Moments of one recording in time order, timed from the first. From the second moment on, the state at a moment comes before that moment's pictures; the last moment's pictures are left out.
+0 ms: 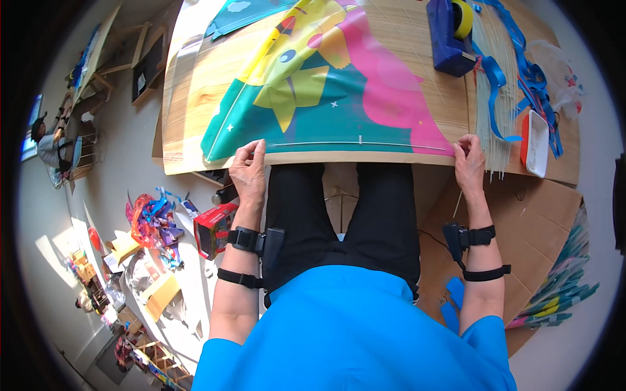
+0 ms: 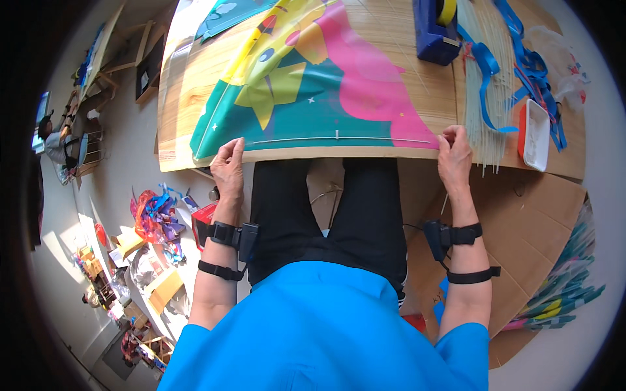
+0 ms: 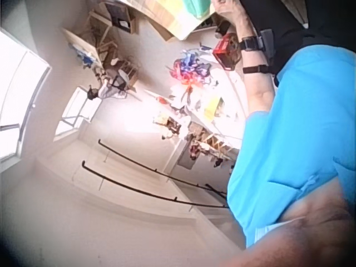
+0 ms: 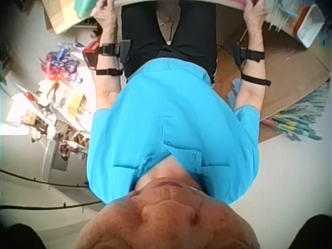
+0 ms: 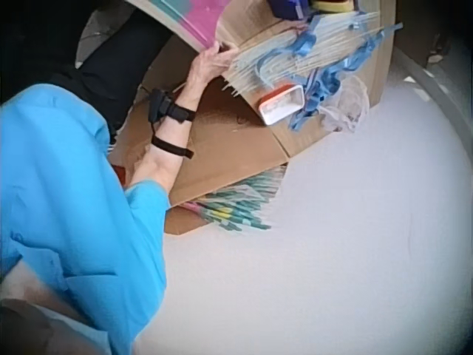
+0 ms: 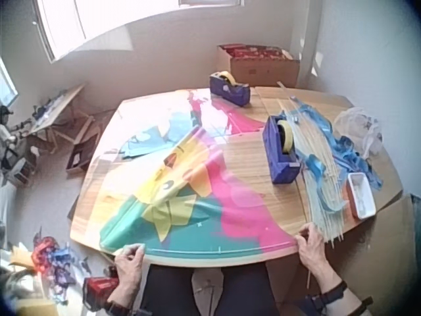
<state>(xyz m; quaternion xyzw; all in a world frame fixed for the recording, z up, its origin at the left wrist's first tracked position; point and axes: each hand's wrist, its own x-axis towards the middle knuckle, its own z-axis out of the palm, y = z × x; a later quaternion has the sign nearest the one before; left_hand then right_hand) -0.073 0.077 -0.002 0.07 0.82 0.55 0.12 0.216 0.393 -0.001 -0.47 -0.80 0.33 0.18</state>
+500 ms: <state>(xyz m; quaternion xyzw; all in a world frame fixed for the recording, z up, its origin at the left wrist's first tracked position) -0.073 0.070 -0.022 0.09 0.86 0.50 0.07 0.219 0.393 -0.011 -0.47 -0.80 0.33 0.17</state>
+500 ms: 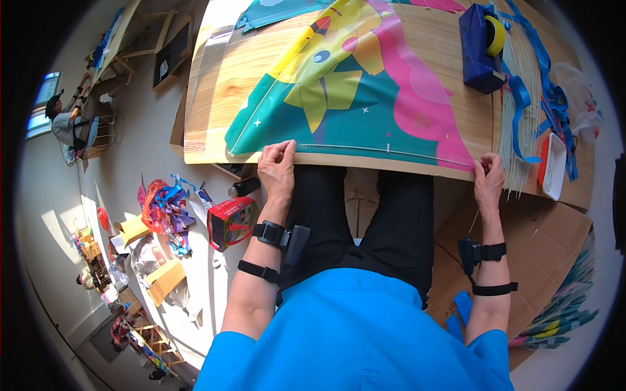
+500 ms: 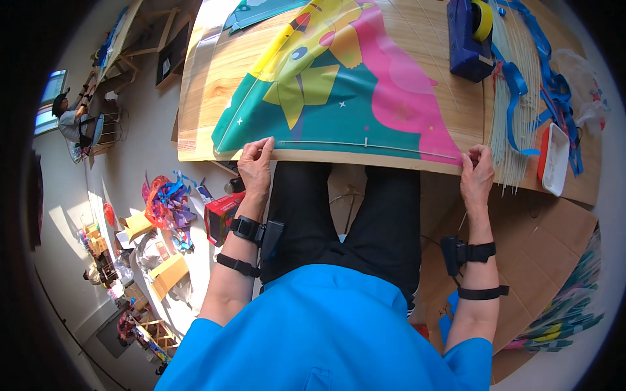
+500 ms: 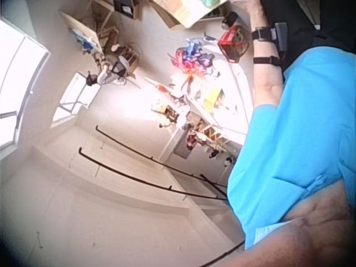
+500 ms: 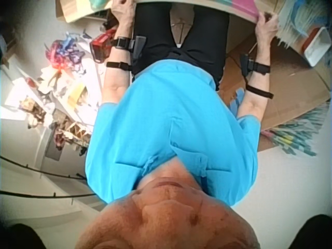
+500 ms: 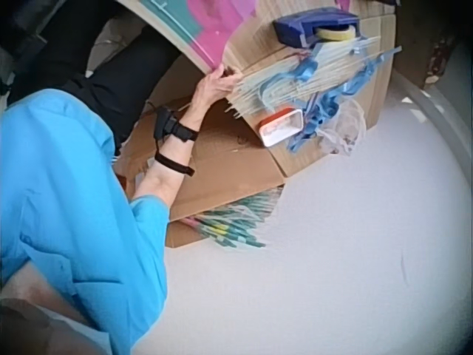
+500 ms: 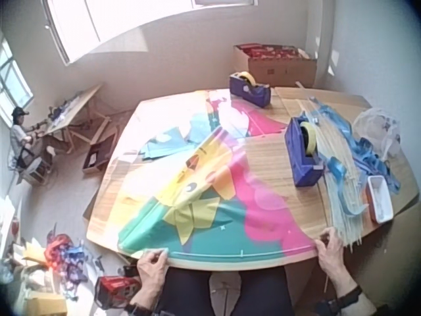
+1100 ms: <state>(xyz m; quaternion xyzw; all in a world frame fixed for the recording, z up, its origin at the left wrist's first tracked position) -0.078 0.070 -0.031 0.09 0.85 0.51 0.11 0.210 0.386 -0.004 -0.51 -0.77 0.33 0.18</state>
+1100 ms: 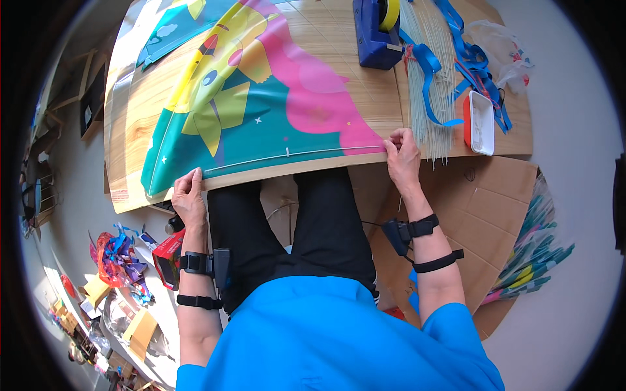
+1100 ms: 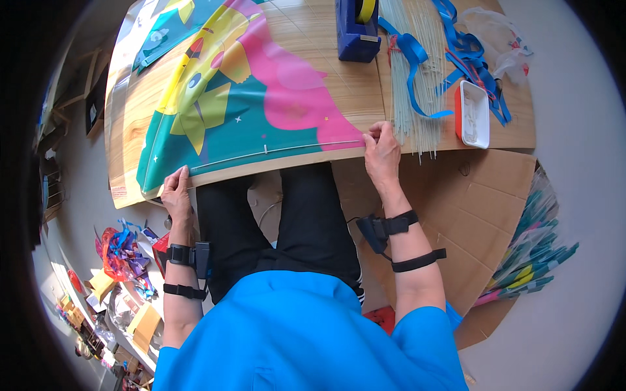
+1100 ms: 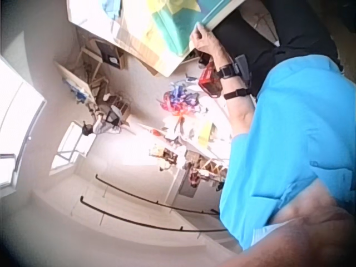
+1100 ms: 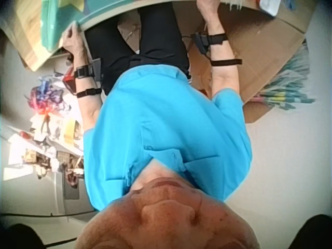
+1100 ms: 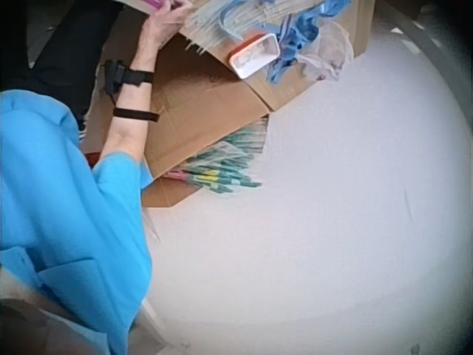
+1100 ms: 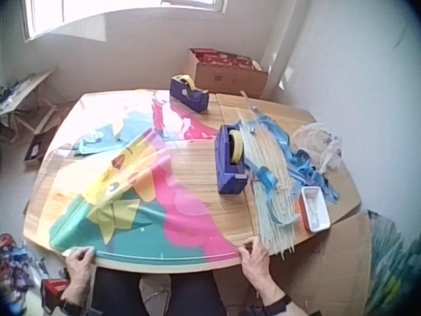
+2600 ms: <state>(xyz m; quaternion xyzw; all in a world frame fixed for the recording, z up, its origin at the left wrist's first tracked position) -0.076 0.072 -0.030 0.09 0.85 0.51 0.09 0.210 0.378 -0.004 -0.50 -0.78 0.31 0.21</state>
